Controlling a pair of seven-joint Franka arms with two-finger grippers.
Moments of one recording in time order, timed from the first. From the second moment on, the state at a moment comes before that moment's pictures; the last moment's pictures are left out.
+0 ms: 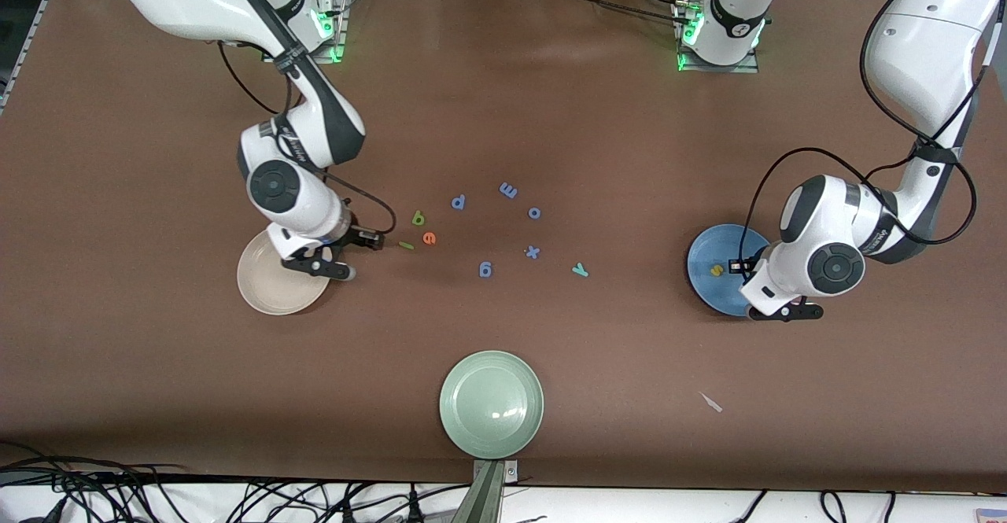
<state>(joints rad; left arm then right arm) 0.29 0.67 -0.42 -1.70 0.39 1.98 -0.34 0.14 0.53 0.30 -1.86 -0.12 2.31 0.72</state>
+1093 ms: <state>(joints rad) -0.03 0.78 -0.57 -1.52 0.38 2.07 -0.93 0.24 0.66 0.31 -1.80 -0.26 2.37 0.92</state>
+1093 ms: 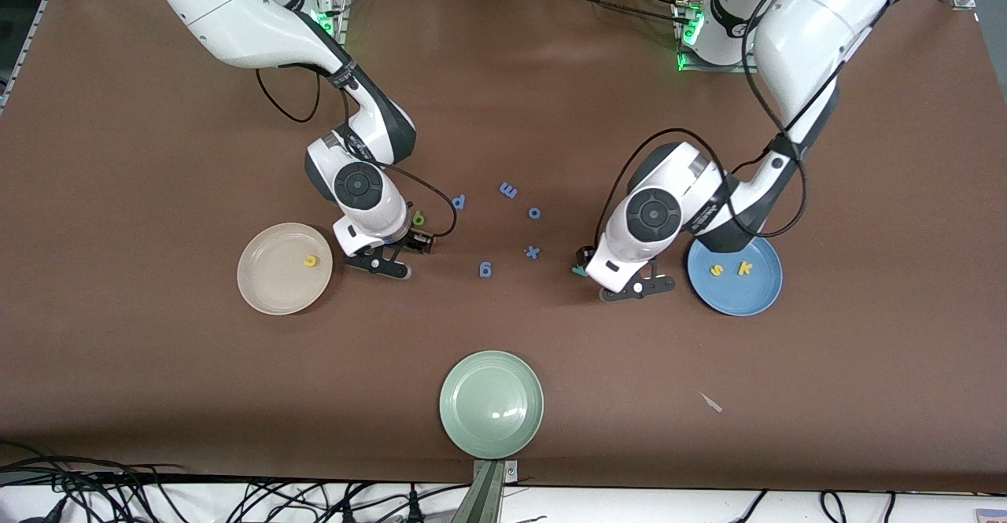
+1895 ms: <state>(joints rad) -0.09 0.89 -0.52 -1.50 0.38 2.24 -1.11 0.24 0.66 0.30 -1.84 -0.27 2.44 0.92</state>
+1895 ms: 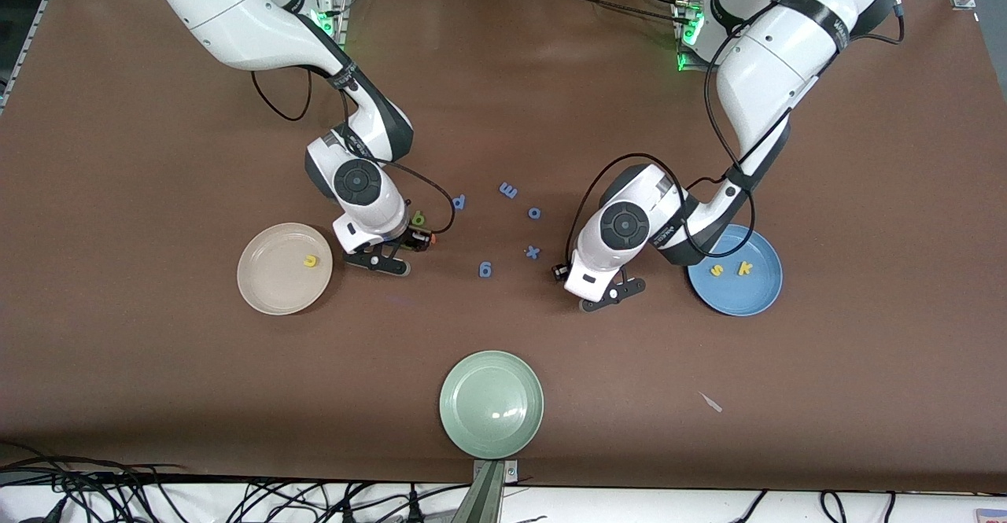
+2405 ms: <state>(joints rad) -0.10 0.90 -0.51 -1.50 0.38 2.24 -1.12 0.19 0.59 0.23 -1.83 -0.28 2.34 0.71</state>
